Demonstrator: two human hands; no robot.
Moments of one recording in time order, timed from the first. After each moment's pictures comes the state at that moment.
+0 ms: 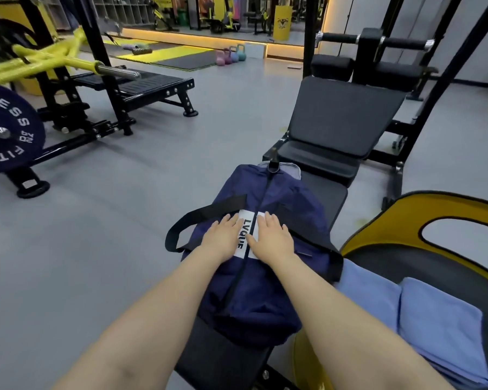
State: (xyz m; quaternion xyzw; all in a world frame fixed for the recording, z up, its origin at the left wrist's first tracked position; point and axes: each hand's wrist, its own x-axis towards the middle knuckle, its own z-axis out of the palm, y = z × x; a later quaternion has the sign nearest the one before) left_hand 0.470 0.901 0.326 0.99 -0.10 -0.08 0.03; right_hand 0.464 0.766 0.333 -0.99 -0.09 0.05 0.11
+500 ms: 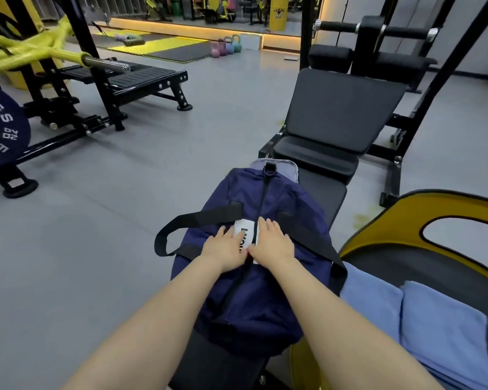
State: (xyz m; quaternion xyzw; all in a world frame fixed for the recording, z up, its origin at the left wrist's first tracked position) left_hand 0.479 0.886 0.308 0.98 -0.07 -0.17 0.05; right_hand 0.482 0.759 0.321 -0.98 -0.04 0.12 0.15
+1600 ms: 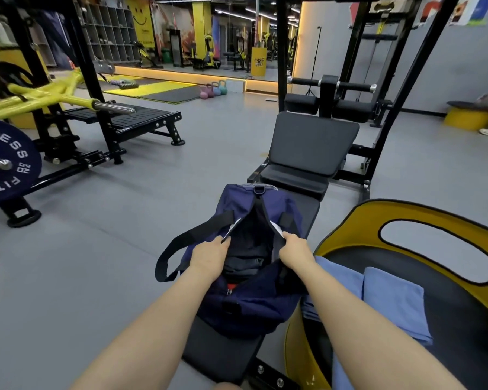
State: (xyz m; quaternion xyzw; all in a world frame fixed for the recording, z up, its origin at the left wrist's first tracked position) left_hand 0.369 0.903 0.390 0.99 -0.08 -0.04 -0.10; right_hand 0.378 0.713 0.407 -0.95 0.09 0.09 0.29
